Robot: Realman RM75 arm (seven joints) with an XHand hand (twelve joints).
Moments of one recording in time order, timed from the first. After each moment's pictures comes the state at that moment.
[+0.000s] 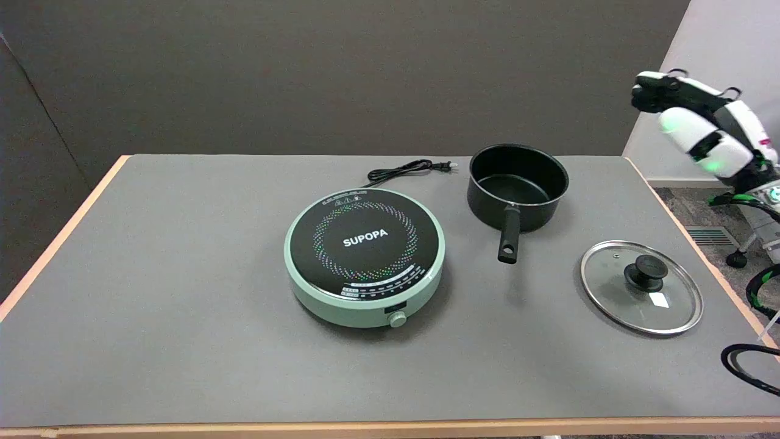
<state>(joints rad) -0.46 -0.61 1.80 -1.20 0.68 -0.97 -1.70</state>
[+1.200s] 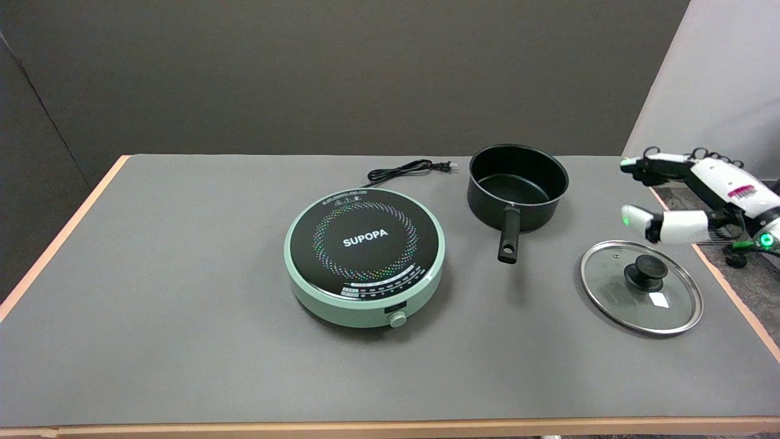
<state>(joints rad) -0.86 -0.89 2.31 -1.78 0.19 -0.28 -2.01</state>
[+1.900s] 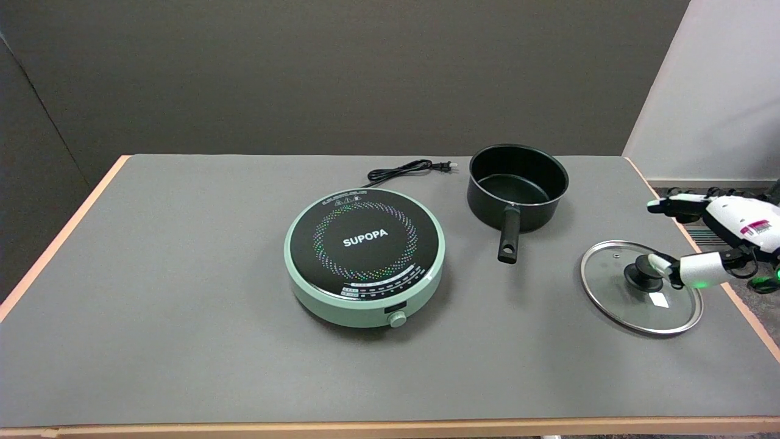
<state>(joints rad) -0.96 -0.97 2.38 -1.84 -0.02 -0.14 -2.03</state>
